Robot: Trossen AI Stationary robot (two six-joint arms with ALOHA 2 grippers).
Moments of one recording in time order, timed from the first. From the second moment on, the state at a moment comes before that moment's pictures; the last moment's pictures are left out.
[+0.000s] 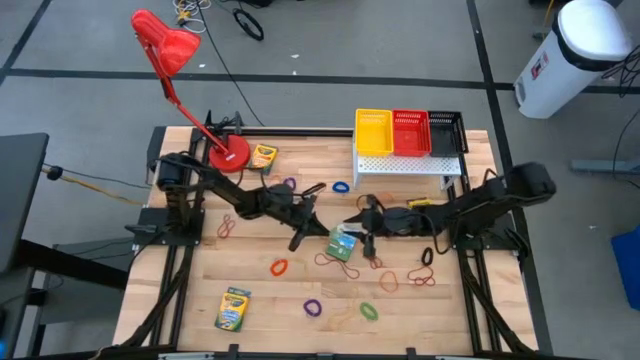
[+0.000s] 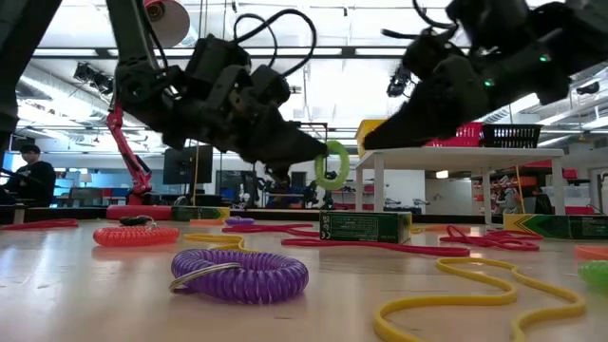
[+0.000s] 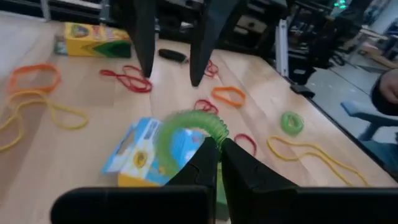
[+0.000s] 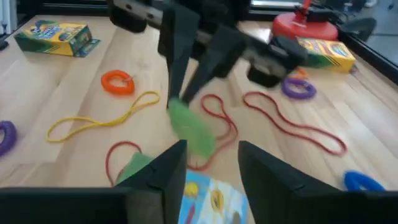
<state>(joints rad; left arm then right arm) 0.07 1.88 0.66 0.97 0.38 -0.12 0.17 1.50 0.50 0.59 0.24 0.04</state>
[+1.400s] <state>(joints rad) 0.13 1.70 0.46 1.15 0.15 -0.07 0.19 0.94 0.84 -0.53 0.66 0.18</state>
